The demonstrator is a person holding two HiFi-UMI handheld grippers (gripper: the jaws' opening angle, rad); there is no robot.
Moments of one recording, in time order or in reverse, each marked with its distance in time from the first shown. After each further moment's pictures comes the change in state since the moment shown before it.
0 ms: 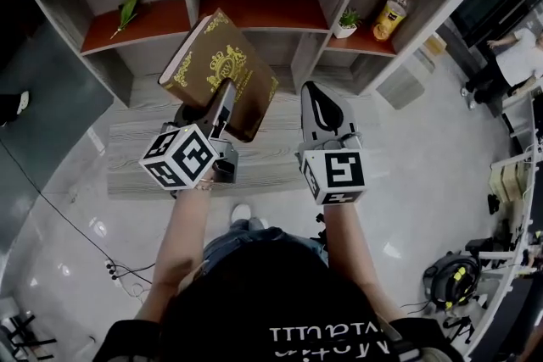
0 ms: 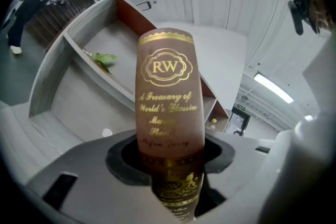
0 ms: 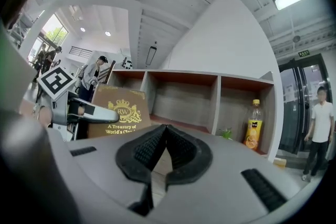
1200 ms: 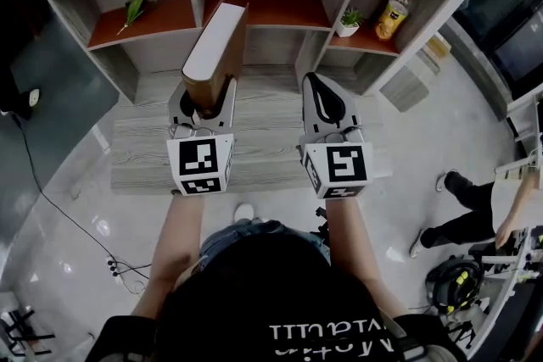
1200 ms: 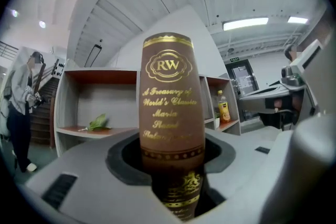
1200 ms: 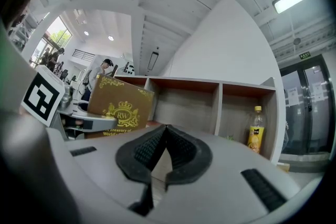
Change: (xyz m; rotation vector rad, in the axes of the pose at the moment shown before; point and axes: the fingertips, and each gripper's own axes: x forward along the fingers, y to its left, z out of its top) left arm -0.013 -0.024 0.019 0.728 -0.060 0.157; right arm -0.002 0.002 0.016 -0.013 -0.058 0.015
